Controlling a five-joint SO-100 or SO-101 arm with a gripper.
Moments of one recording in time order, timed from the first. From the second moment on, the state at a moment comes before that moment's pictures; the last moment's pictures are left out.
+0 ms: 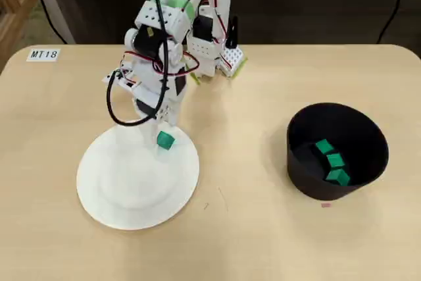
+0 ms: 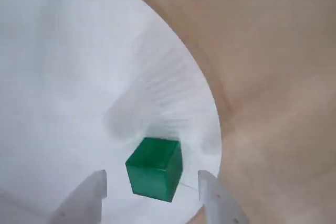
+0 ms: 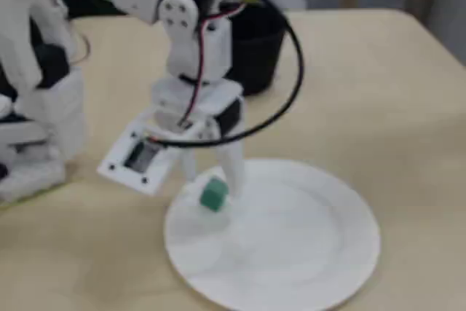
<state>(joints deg) 24.3 95.6 110.7 72.9 6.2</state>
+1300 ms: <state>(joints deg) 21.0 103.7 100.3 53.2 6.6</state>
